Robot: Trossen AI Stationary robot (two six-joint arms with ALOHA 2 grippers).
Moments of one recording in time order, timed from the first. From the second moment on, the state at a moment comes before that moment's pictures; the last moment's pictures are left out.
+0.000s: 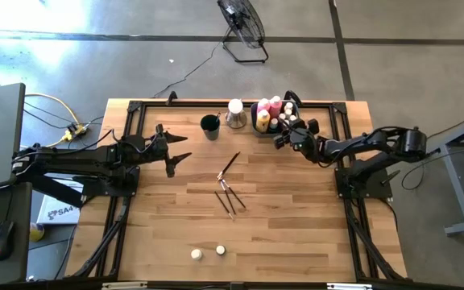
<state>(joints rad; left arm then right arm) 0.14 0.58 0.32 0.11 -0.23 0.11 -0.35 1.41 0.38 0.52 0.73 0.34</state>
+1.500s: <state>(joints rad) 0.14 0.58 0.32 0.11 -0.23 0.10 0.13 0.97 0.38 0.52 0.20 0.29</state>
